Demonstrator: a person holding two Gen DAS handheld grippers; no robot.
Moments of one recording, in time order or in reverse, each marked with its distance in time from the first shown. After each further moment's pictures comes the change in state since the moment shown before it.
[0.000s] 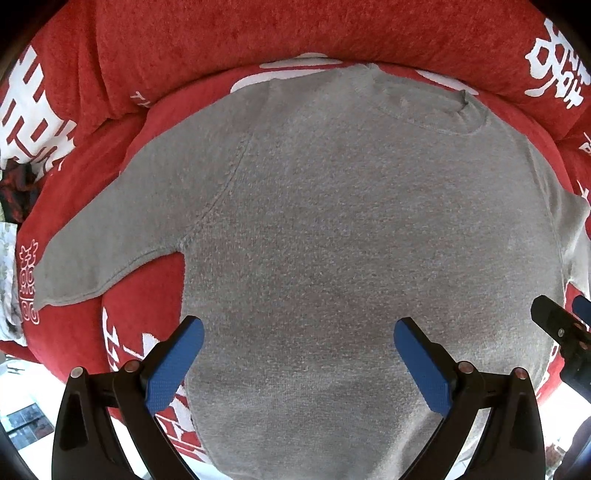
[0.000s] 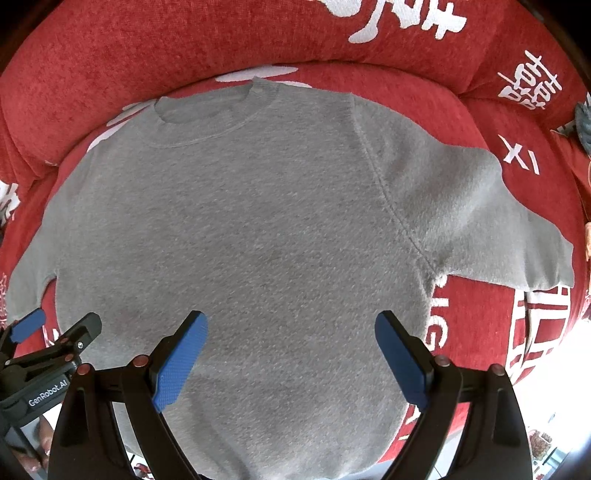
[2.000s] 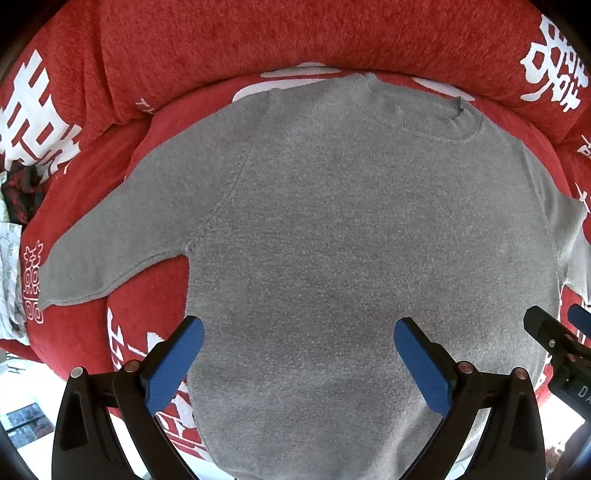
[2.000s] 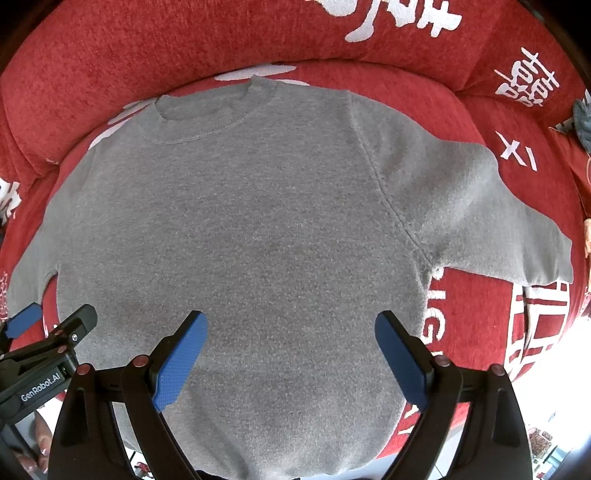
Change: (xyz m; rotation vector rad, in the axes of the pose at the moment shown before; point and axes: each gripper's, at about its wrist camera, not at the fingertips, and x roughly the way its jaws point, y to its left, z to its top) left arm -0.012 -0.007 0.006 -0.026 -0.014 0.007; right arm -0.003 -0.004 -0.007 -0.007 0.002 0.004
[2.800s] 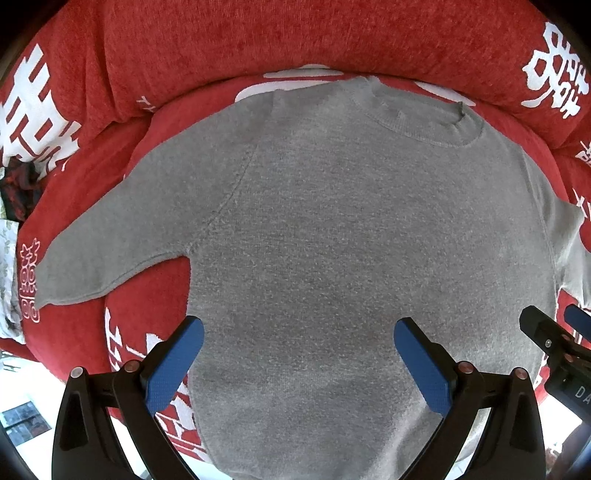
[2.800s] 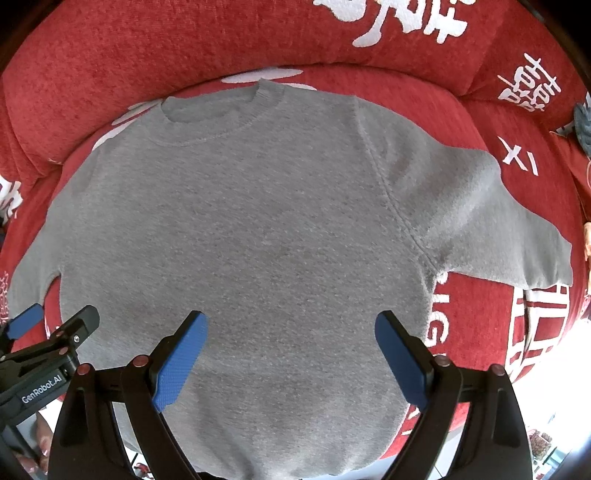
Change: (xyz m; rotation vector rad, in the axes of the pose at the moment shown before) left arm 0.001 0.005 0.004 -0.013 -0.002 -0.020; right arm -0.004 0.005 0.002 -0.001 -0.001 -0.003
